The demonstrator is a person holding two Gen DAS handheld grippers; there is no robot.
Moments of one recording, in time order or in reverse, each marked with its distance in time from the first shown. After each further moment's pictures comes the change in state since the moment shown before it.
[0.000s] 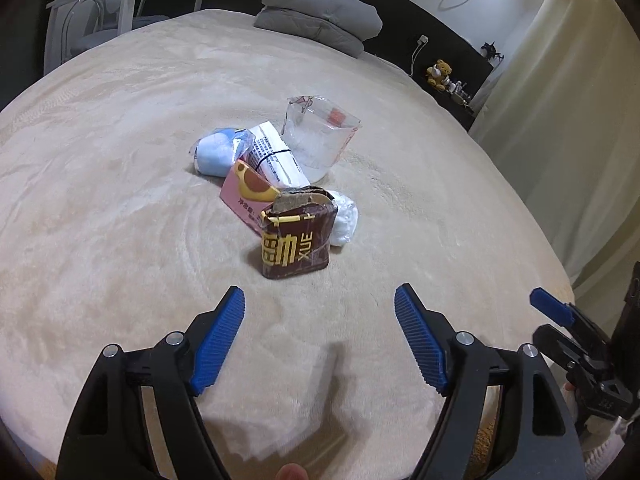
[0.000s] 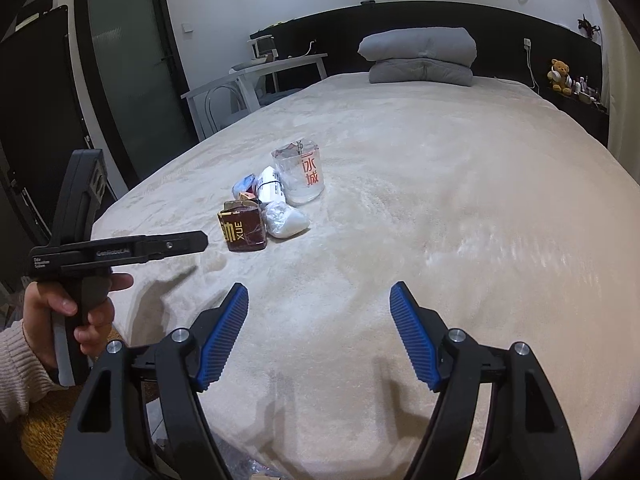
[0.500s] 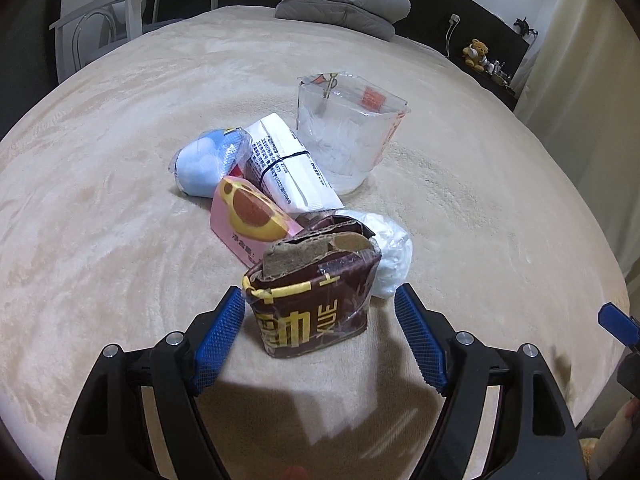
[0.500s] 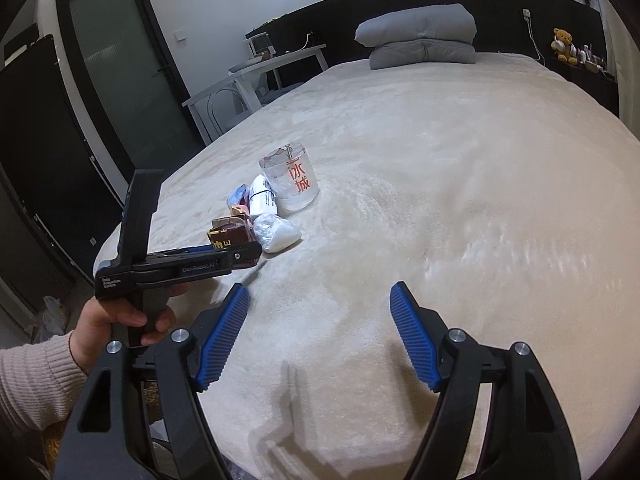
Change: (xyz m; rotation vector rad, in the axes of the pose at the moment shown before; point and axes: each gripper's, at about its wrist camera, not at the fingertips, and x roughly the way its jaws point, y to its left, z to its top) left arm 0.069 -0.007 0.026 0.038 0.033 0.172; right arm 0.018 -0.033 0.016 0.110 0.043 0.092
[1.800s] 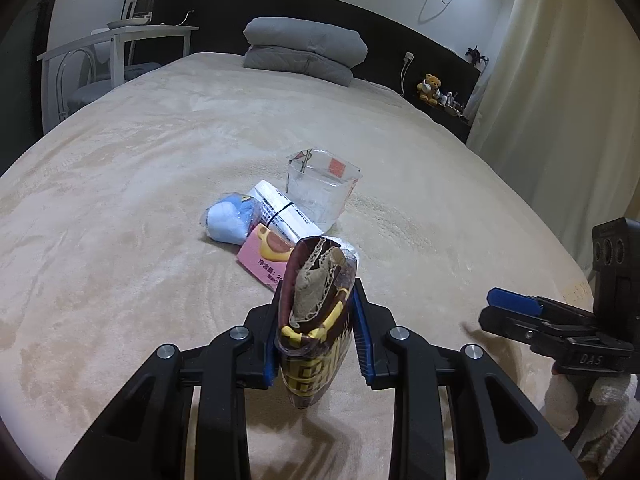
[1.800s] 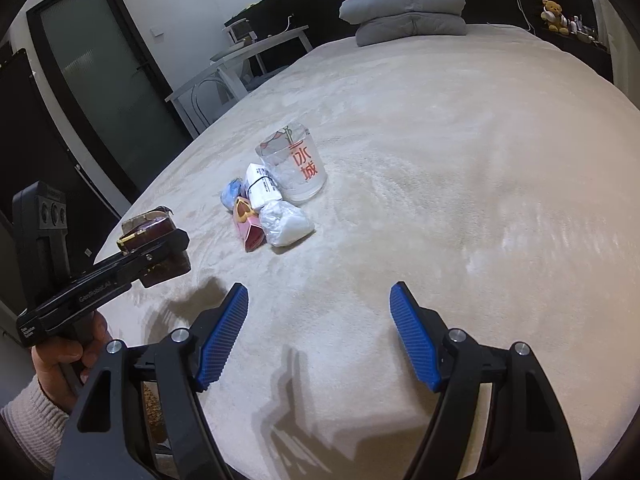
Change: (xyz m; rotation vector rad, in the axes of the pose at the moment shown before) left arm -0.085 0.024 -0.008 0.066 -0.159 -0.144; right arm 0.052 0.028 0.012 0.064 0.074 -0.037
